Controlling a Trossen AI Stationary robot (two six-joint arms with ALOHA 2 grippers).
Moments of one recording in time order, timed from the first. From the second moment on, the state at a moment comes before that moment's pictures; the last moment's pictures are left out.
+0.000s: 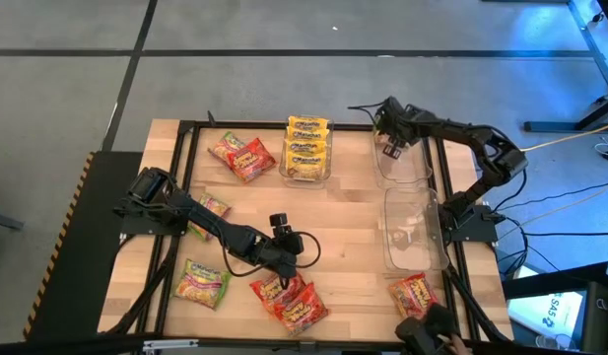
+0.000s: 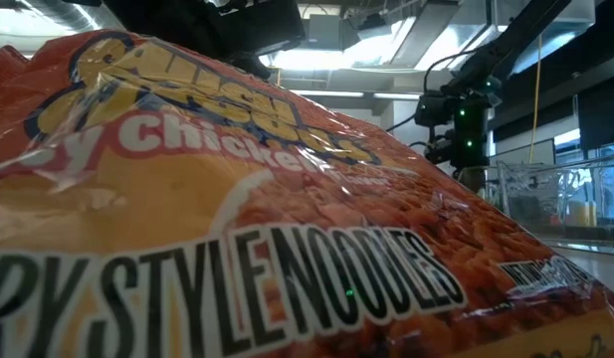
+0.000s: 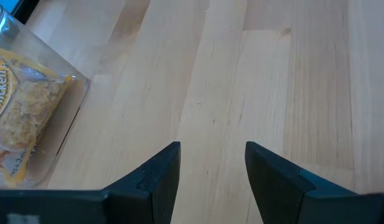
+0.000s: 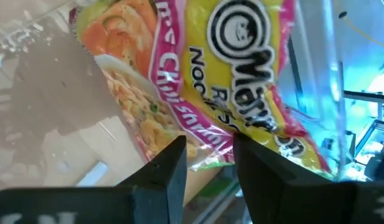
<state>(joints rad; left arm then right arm) -0.41 1.83 1.11 -0.23 -0.64 -0.33 -0.91 1.59 0.95 -0.56 0.46 -0.50</state>
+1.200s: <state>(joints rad) -0.38 1.79 1.11 -0.20 -0.72 -0.35 -0.16 1.18 0.87 -0.43 0.25 -0.08</state>
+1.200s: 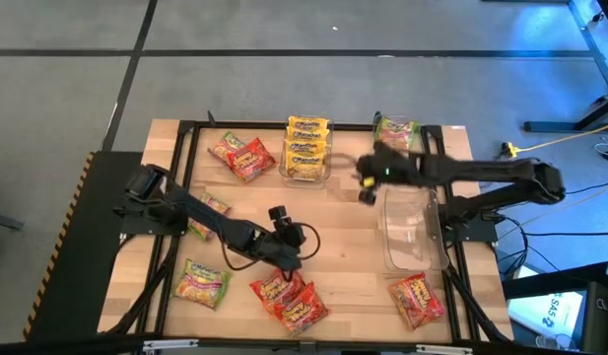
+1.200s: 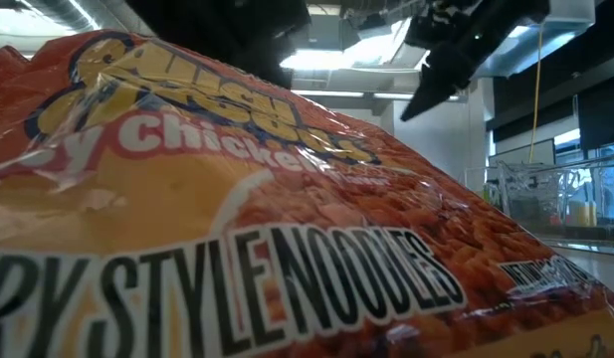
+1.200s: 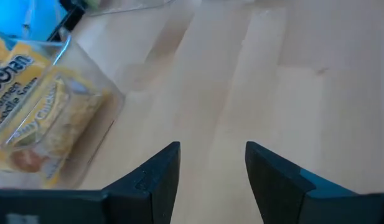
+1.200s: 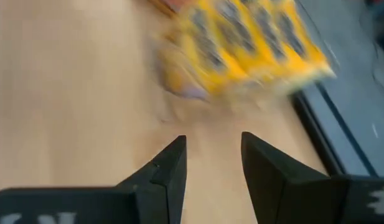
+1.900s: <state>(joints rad) -0.26 1.47 1.11 -1.28 -0.43 -1.40 0.11 1.28 0.54 0.29 0.16 -0.12</state>
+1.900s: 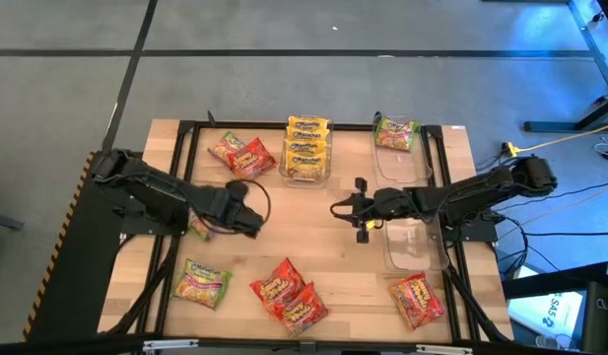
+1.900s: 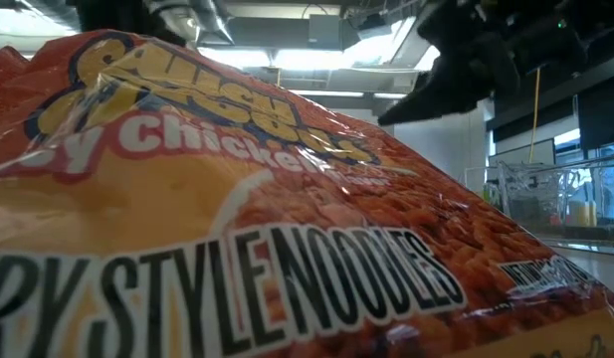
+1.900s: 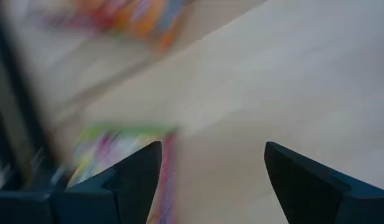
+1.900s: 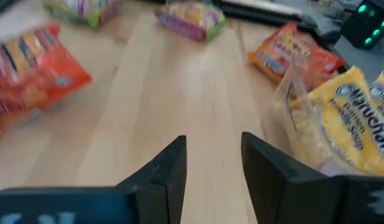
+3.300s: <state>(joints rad) -0.17 1.51 0.84 -0.69 -0.26 -0.61 0.11 1.32 0.54 0.29 0.13 -0.14</state>
